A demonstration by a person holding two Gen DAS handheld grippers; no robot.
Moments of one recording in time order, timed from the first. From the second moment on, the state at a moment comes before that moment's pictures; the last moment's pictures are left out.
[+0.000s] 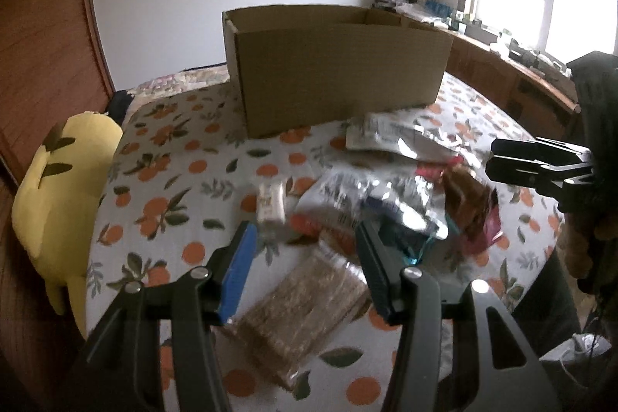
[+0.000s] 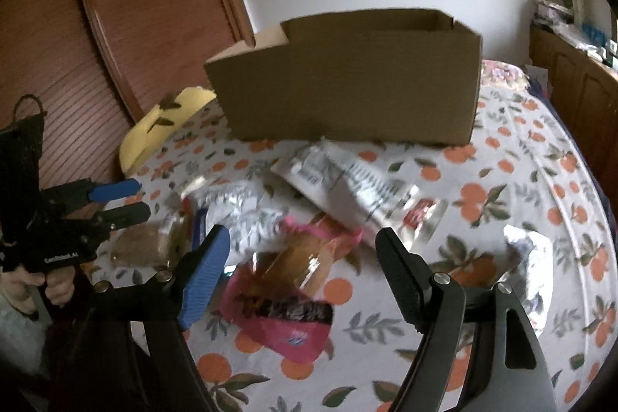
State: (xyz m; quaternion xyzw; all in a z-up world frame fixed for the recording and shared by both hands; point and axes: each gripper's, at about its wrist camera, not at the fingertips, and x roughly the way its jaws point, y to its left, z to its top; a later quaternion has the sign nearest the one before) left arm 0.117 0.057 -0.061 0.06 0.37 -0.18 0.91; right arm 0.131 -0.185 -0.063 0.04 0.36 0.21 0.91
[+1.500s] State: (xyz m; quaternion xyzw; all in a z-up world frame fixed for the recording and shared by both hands) left arm 0.119 0.054 -0.099 0.11 0.43 -0.23 0.87; right arm 0.148 -0.170 -0.098 0.05 0.41 0.21 0.89
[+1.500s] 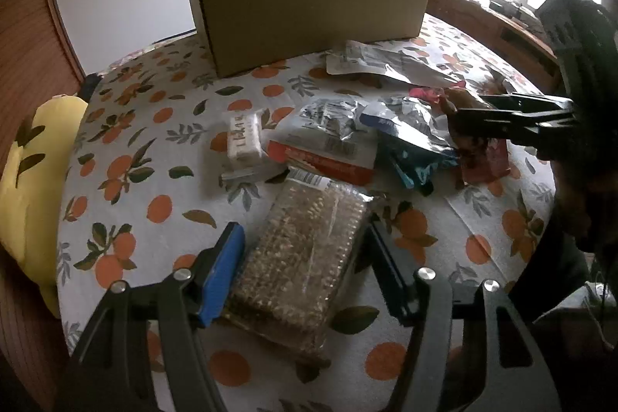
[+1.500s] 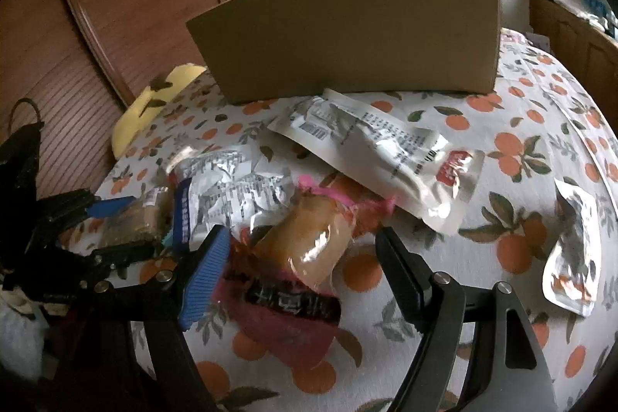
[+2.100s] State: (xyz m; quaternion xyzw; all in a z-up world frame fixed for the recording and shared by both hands) left arm 0.092 0.044 -0.097 0.10 0.42 -0.23 0.87; right arm 0.134 -0.179 -0.099 0.06 0.40 0.23 0.88
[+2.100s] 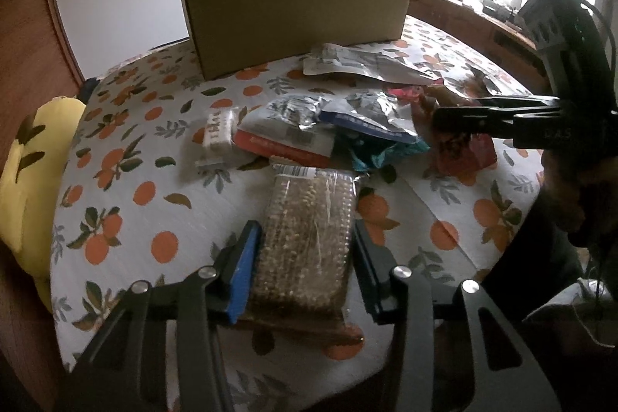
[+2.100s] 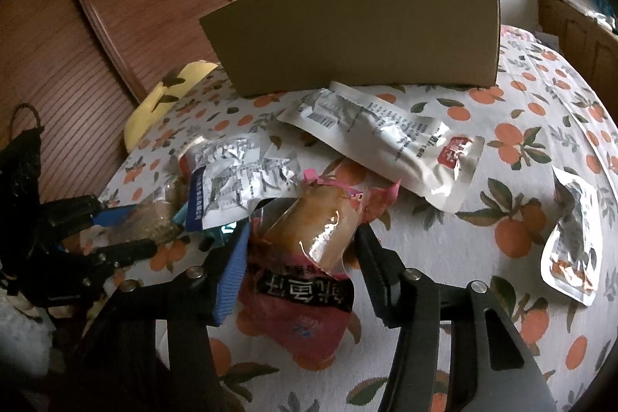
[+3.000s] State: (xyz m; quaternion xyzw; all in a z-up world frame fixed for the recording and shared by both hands) left arm 0.080 0.040 -0.081 0.07 0.39 -0.21 0.89; right arm 0.104 -0.185 -0.078 0.06 0.37 0.23 0.90
